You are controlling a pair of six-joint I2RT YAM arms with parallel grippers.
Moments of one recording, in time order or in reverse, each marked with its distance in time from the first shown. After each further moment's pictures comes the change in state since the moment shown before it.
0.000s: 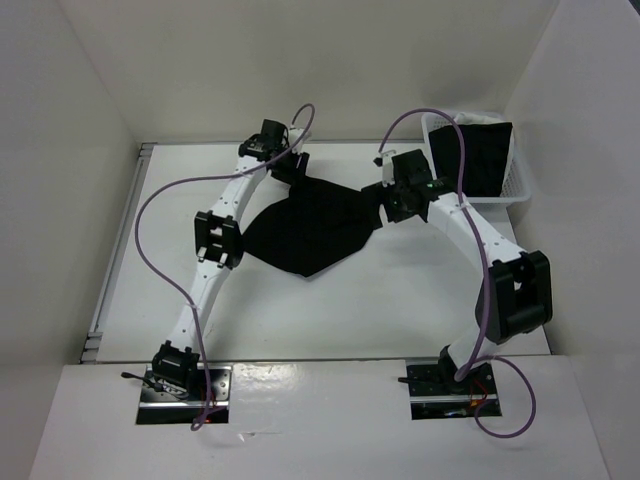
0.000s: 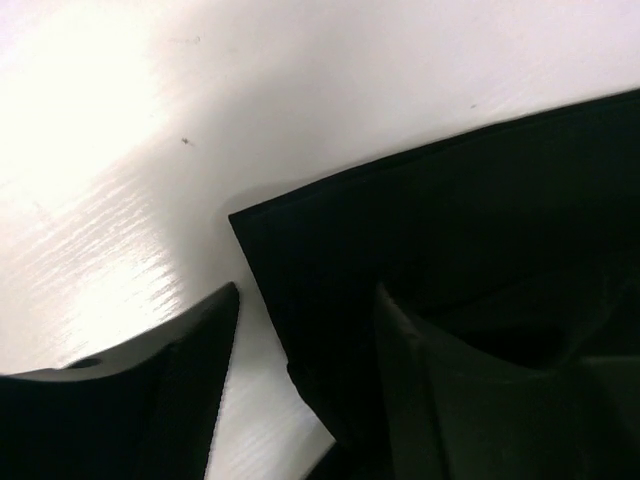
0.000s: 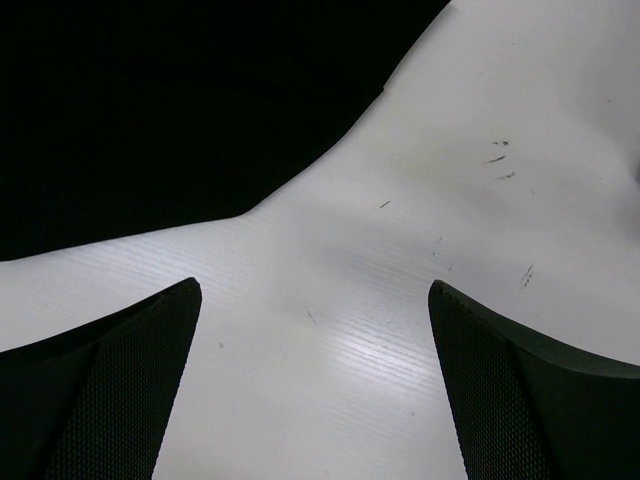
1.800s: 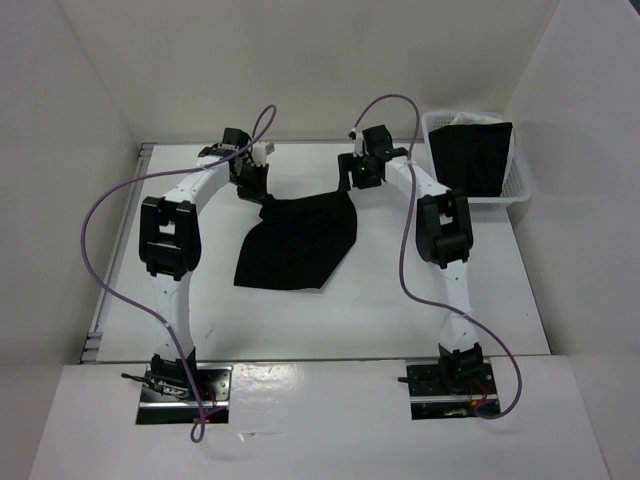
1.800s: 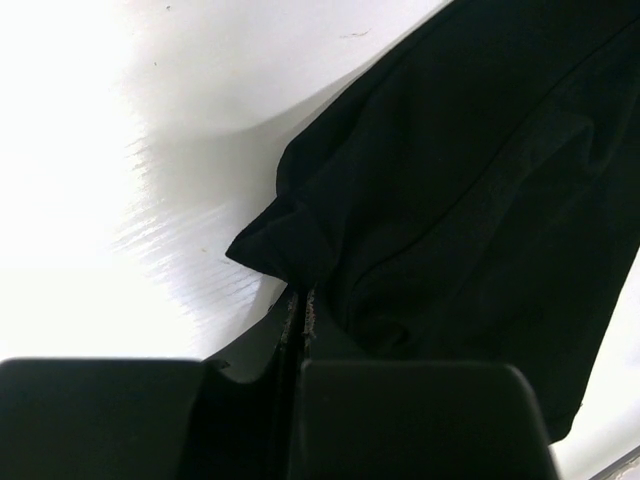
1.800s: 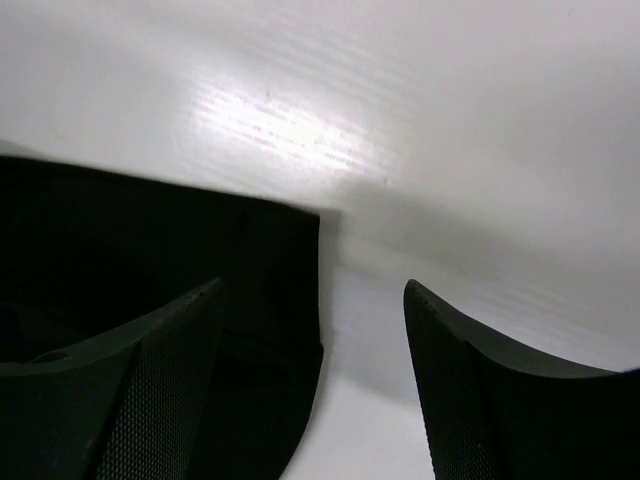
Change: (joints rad) left arm 0.100 -0.680 -1.057 0.184 0.031 -0.125; right arm -0.030 0.777 0.685 0.105 -0.220 0.149
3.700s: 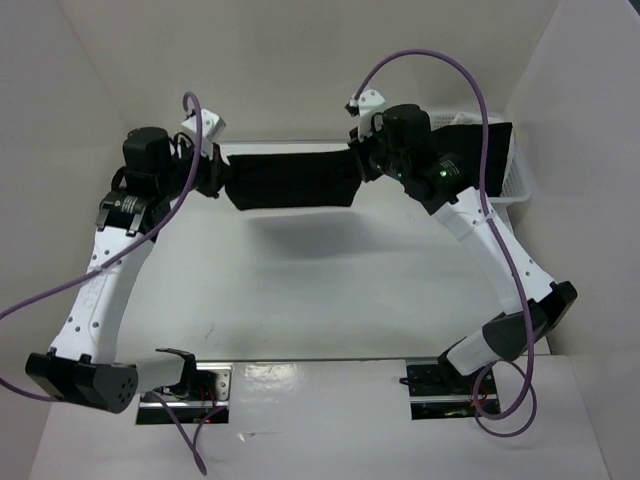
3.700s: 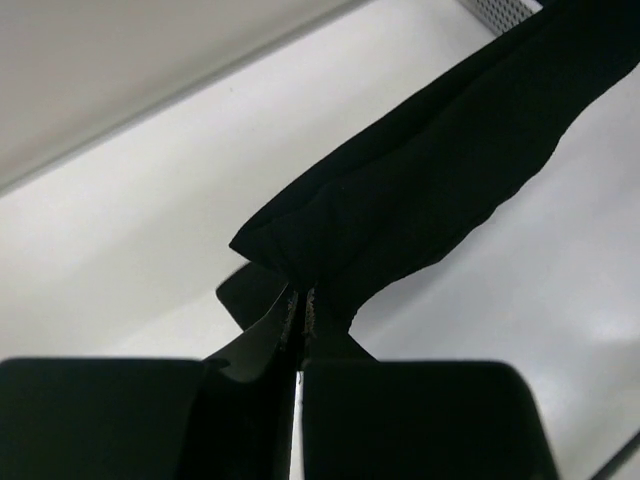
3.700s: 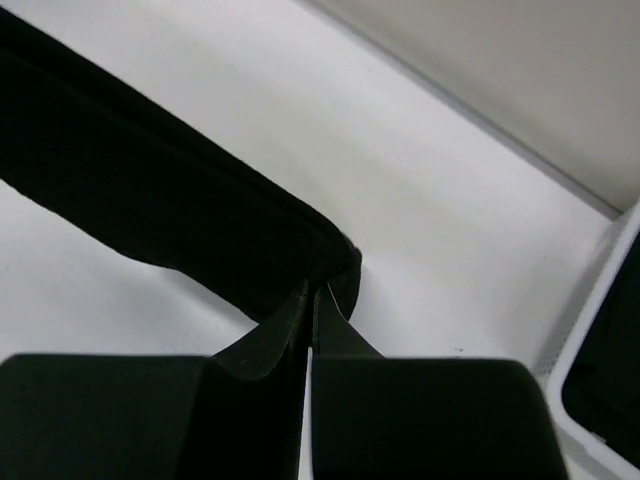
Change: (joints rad) left arm 0.014 -0.954 -0.381 0.169 0.018 0.127; right arm 0.269 -0.848 -0.195 -0.154 0.275 -0.209
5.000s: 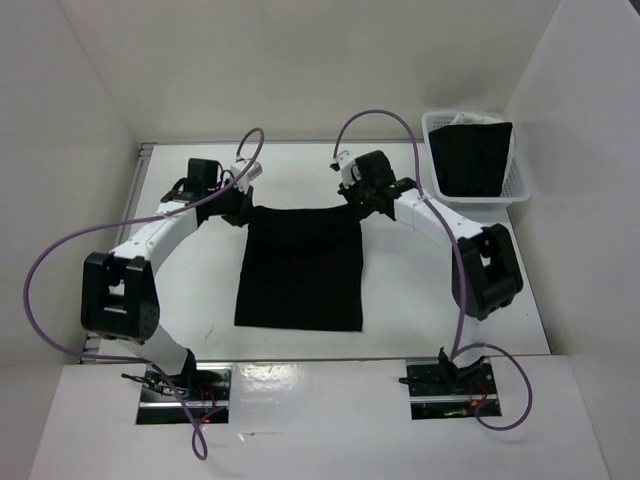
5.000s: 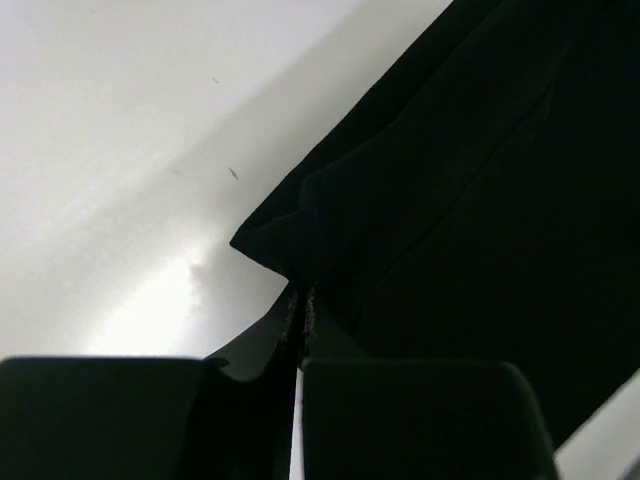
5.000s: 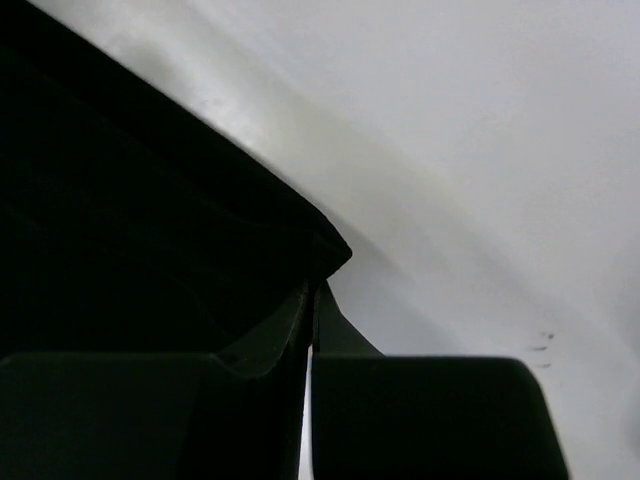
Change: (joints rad) left arm 0.020 0.303 -0.344 0.174 0.150 0.135; right arm -0.082 0.218 -0.452 0.256 -0.110 -0.113
